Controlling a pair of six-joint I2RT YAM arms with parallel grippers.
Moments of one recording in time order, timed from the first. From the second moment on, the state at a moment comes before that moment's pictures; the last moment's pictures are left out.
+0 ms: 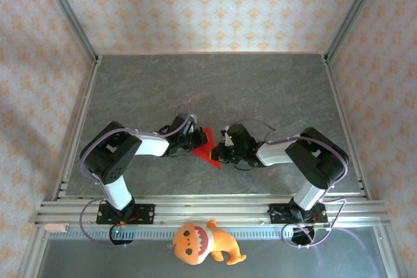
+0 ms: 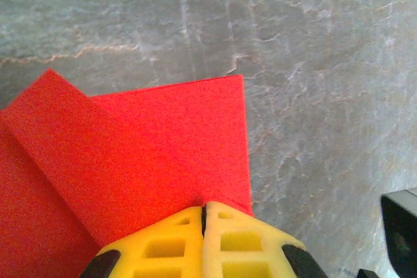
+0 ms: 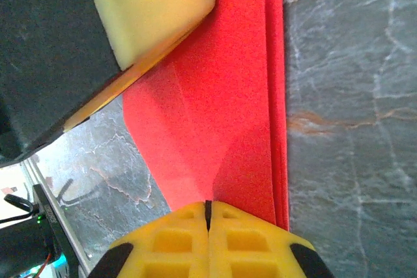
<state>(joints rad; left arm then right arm) -0.57 1.74 0.68 0.28 0.26 -0.96 0.75 1.67 0.57 0.29 -0.45 0.88</state>
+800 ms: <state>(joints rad) -0.57 1.75 0.68 0.29 0.27 -0.95 0.75 1.72 0.63 0.29 -0.42 0.88</state>
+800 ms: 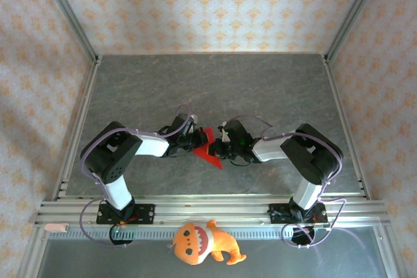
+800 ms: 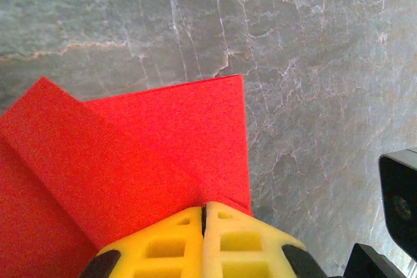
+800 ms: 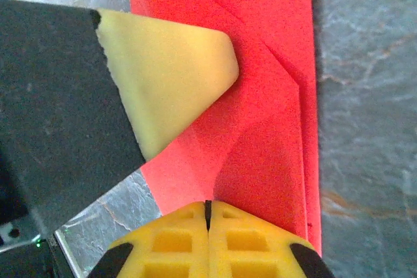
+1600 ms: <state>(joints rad) -0.57 1.60 0.61 0.26 0.35 -0.92 0.75 1.69 0.57 0.35 -0.43 0.91</state>
